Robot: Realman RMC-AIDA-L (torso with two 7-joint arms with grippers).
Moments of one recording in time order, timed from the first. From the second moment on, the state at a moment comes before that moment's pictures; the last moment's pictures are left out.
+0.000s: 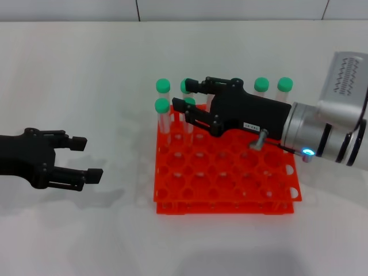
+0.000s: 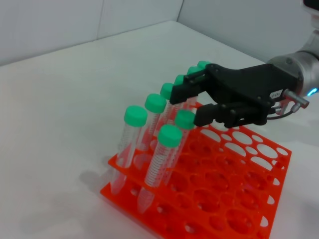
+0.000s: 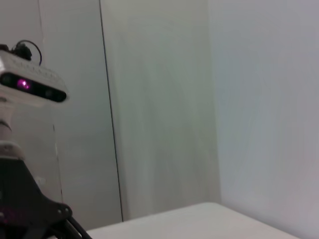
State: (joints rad) left arm -0.33 -2.03 0.82 1.20 2.10 1.83 -1.79; right arm 0.57 2.02 -2.03 -0.54 -0.43 -1.00 0.82
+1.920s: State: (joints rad) left arm -0.33 -2.05 0.74 1.16 1.93 1.84 -1.75; right arm 0.35 1.88 -1.11 -0.88 -1.52 -1.46 1.48
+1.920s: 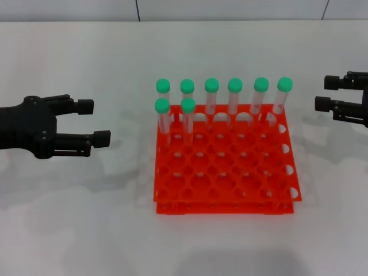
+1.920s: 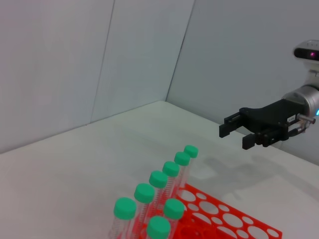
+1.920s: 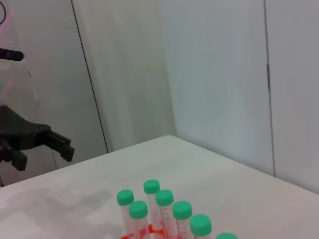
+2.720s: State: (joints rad) left arm -0.34 -2.05 0.74 1.16 1.93 1.85 -1.75; right arm 0.34 1.88 -1.11 -0.88 -1.57 -1.51 1.49
